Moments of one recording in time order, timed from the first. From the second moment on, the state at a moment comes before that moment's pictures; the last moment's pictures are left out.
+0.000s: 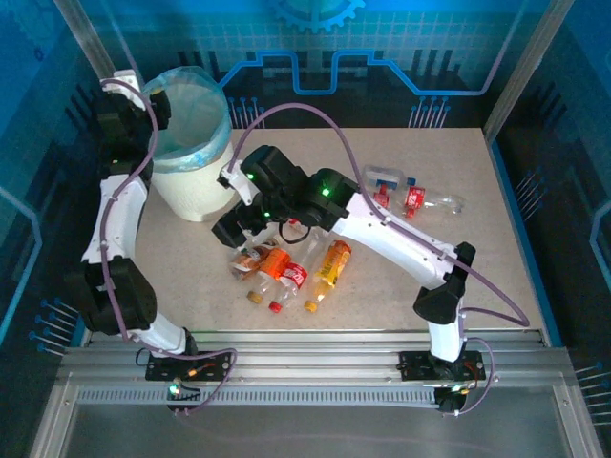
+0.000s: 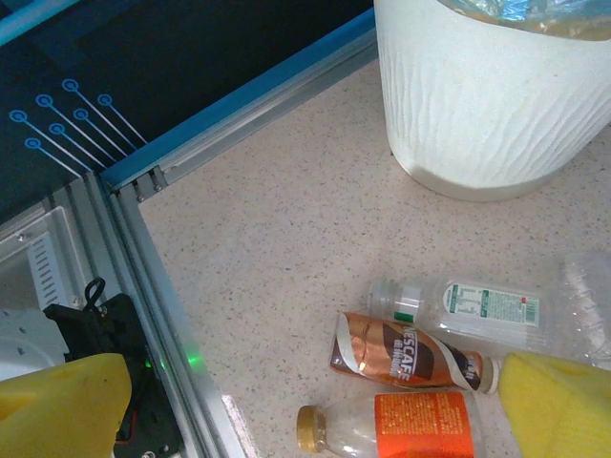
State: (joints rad) left arm 0.23 1.54 1.47 0.00 0.01 -0.06; right arm 1.05 1.90 2.19 -0.99 -0.07 0.16
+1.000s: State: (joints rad) left arm -0.22 0.84 0.93 -0.34 0.50 0.19; right arm 0.77 1.50 1.17 -0.77 -0.05 -1.00
